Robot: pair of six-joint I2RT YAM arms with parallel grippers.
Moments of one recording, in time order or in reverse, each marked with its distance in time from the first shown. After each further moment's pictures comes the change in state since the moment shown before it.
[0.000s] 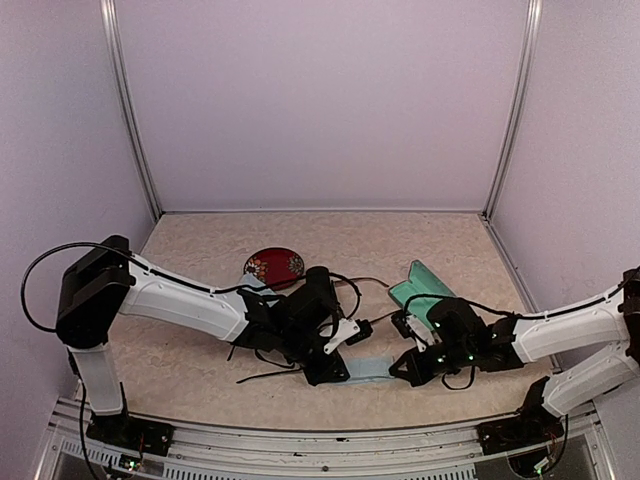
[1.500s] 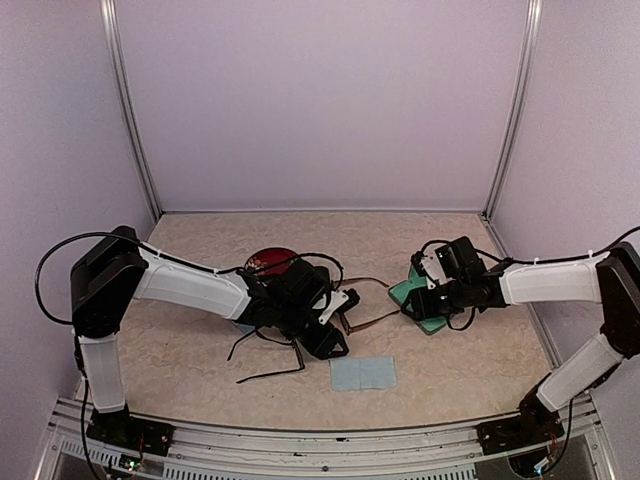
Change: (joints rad) left arm 0.134 0.060 0.065 0.016 0.007 -0.089; right arm -0.370 0.179 0.333 -0.195 0.080 -0.194
